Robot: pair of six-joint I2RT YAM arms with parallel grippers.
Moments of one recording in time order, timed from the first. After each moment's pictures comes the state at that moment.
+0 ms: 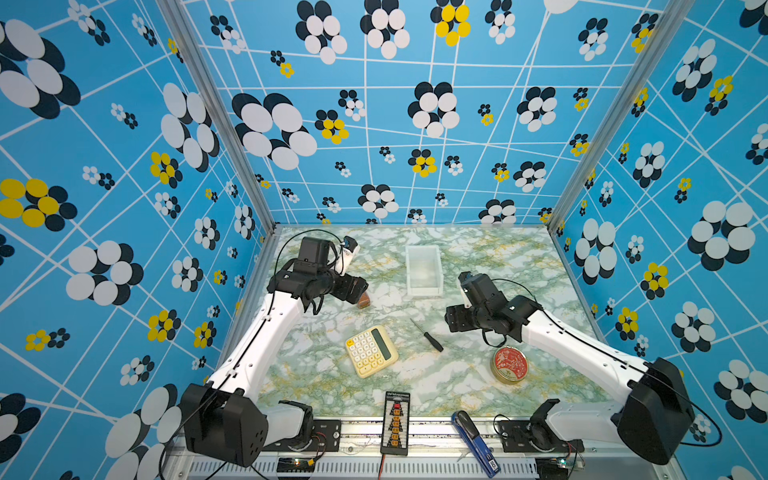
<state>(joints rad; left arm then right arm) -0.22 1.32 1.21 -0.73 0.27 0.21 0.68 1.36 0.97 -0.65 0.11 0.39</state>
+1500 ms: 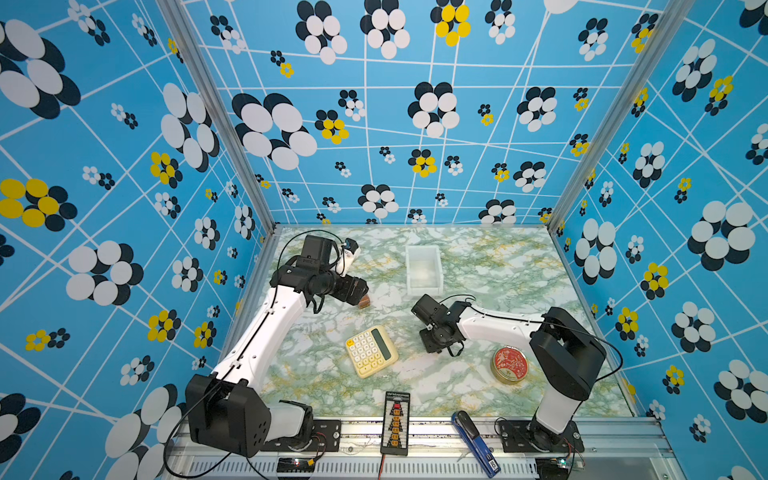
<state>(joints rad) -0.22 1.34 1.22 -0.80 0.29 0.20 0.86 1.79 1.07 -0.62 0.14 0.43</state>
